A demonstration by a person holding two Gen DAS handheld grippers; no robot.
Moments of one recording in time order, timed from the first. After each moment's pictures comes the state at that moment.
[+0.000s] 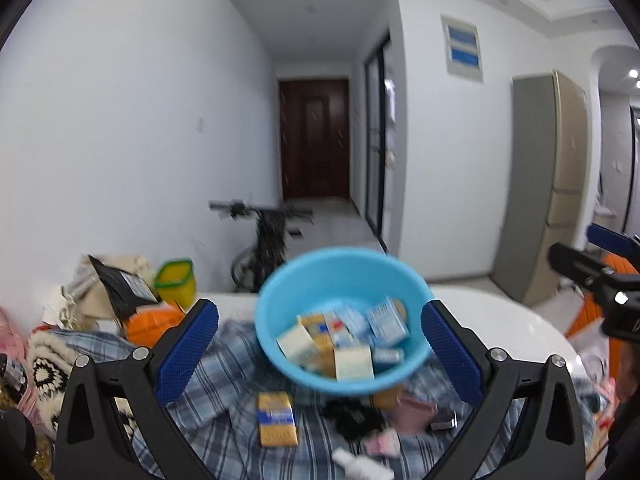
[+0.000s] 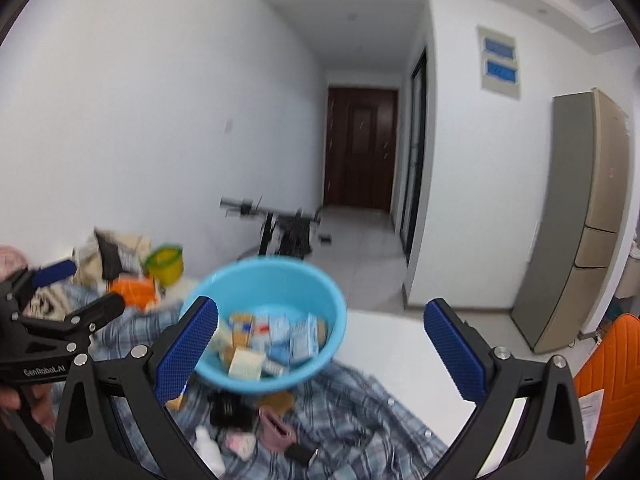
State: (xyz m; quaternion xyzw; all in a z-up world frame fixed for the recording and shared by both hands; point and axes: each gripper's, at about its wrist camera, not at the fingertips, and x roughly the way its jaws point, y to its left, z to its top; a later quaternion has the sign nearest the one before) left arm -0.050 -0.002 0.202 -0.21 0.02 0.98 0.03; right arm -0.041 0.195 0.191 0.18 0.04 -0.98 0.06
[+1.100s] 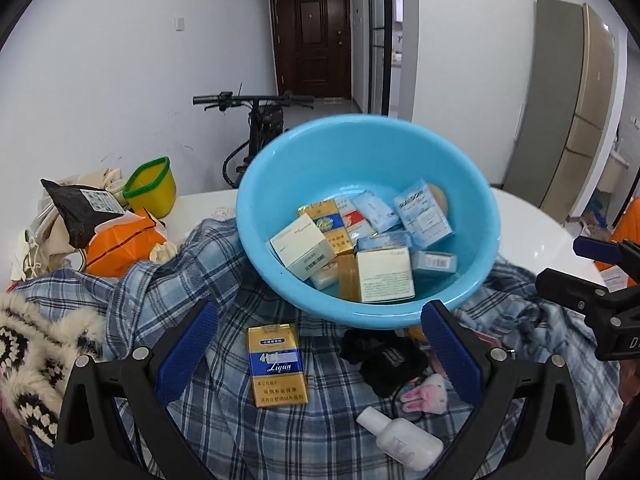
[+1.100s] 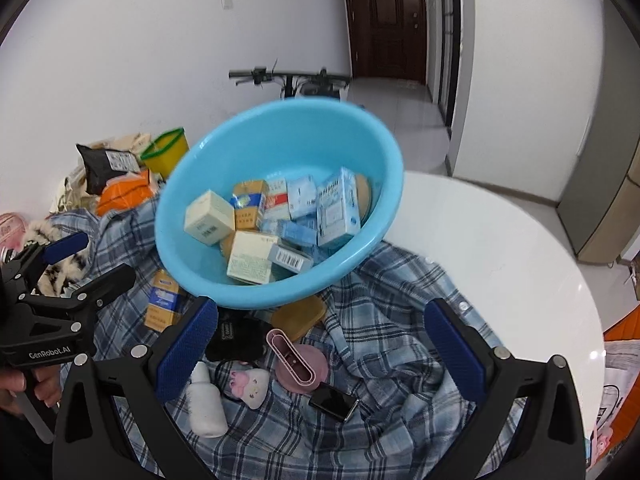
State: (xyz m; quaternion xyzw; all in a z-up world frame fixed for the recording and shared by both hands) left arm -0.148 -0.013 0.085 -0.38 0.03 0.92 0.03; right arm -0.159 0.194 0.065 0.42 0.00 -0.90 0.11
